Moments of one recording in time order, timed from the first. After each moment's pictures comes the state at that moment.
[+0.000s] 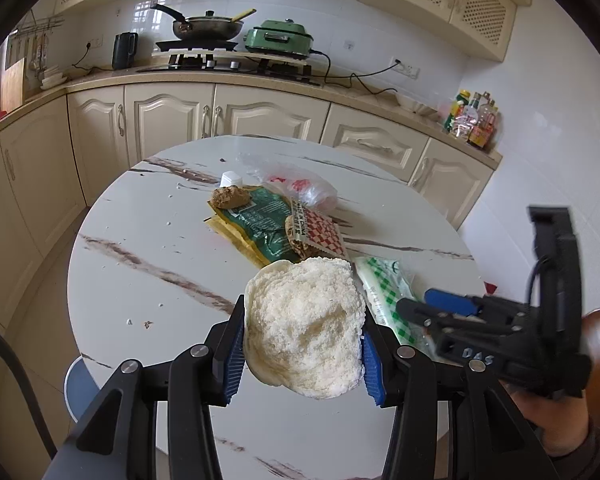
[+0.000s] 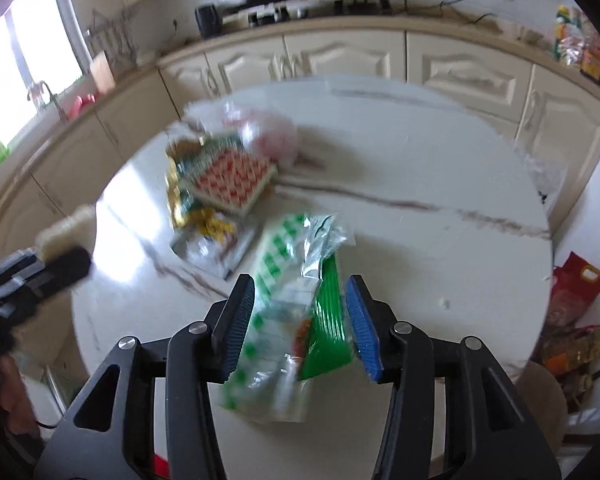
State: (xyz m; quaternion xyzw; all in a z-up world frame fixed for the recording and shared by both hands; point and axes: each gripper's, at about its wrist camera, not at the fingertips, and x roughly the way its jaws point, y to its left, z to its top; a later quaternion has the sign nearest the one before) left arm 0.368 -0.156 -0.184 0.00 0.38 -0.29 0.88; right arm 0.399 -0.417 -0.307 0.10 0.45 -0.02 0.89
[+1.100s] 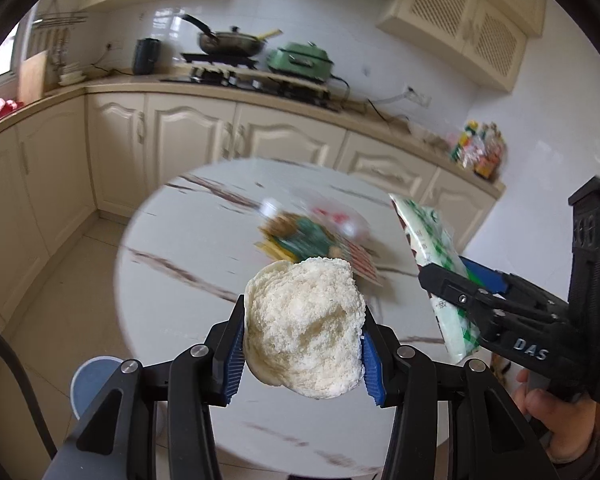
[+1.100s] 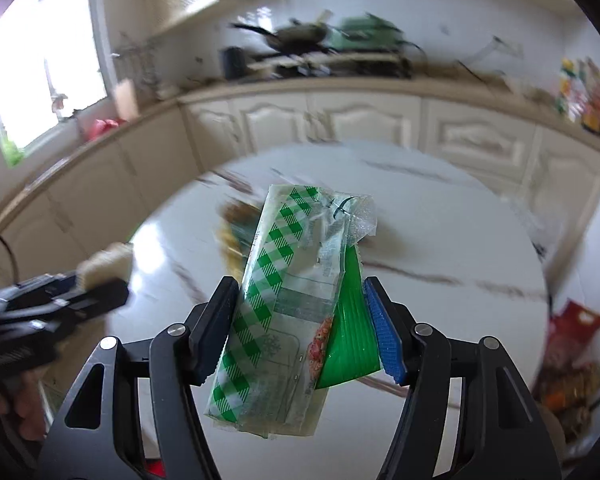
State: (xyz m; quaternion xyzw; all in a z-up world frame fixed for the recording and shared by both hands) left arm 0.380 -0.083 -0.158 -0.04 0.36 -0.27 0.89; right arm 0.399 -0.357 -0.244 0.06 0.35 0.00 0.93
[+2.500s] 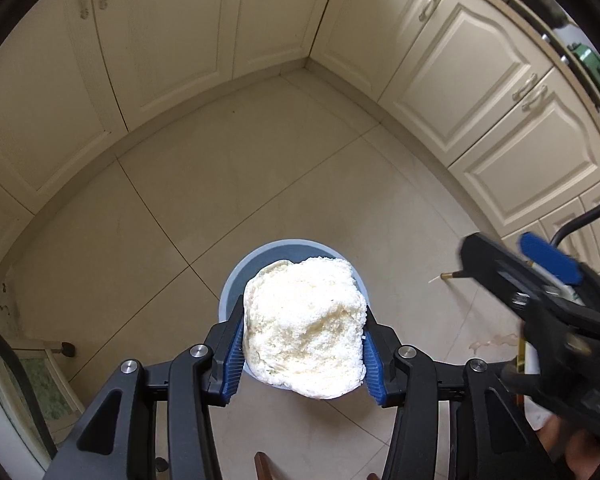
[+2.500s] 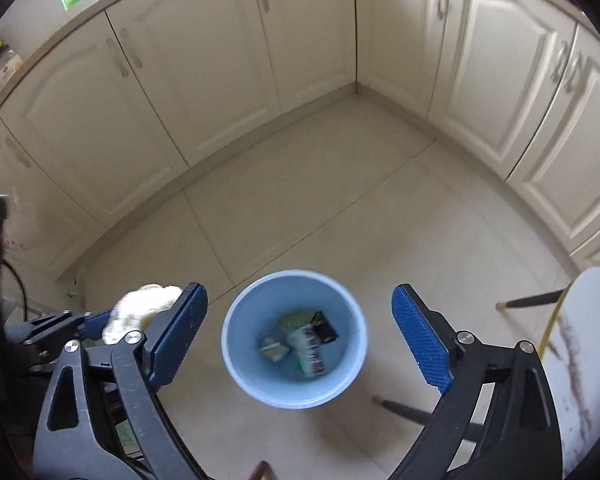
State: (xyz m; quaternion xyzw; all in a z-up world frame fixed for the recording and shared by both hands) left arm 0.551 0.256 -0.385 -0.15 0.57 0.02 0.80; right arm 0.649 0.017 -0.520 -0.04 0.52 0.18 0.83
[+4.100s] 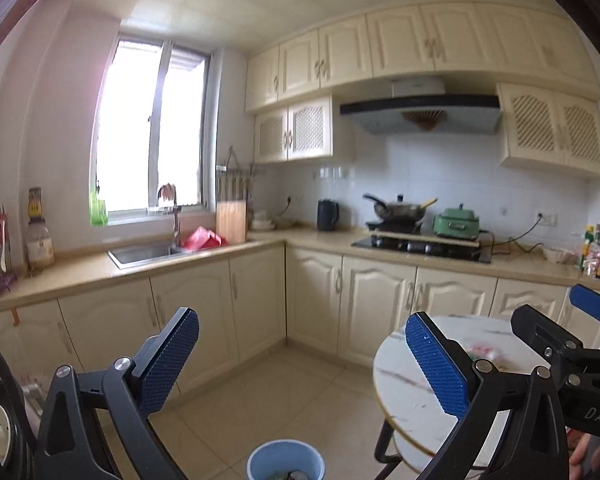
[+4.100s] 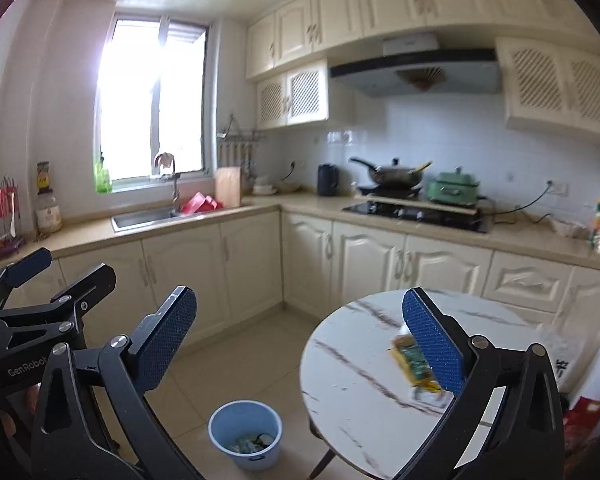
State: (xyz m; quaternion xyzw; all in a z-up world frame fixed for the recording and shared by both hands) left arm 0.141 0.076 -0.072 -0.01 0.09 0.04 0.99; right arm 0.288 -0.137 -0.092 -0.02 0.15 0.08 0.99
